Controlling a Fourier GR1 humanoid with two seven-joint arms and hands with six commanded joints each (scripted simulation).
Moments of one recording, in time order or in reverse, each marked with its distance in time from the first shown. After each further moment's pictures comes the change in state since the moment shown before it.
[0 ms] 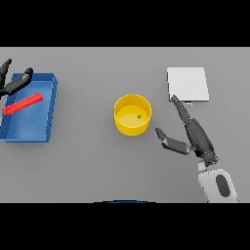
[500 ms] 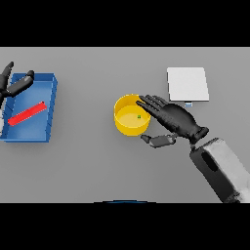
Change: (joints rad) left arm 0.011 -0.015 0.001 -0.012 0.018 -0.010 0.026; right arm -0.342 -0.209 0.245 0.163 0.373 0.171 -0.016
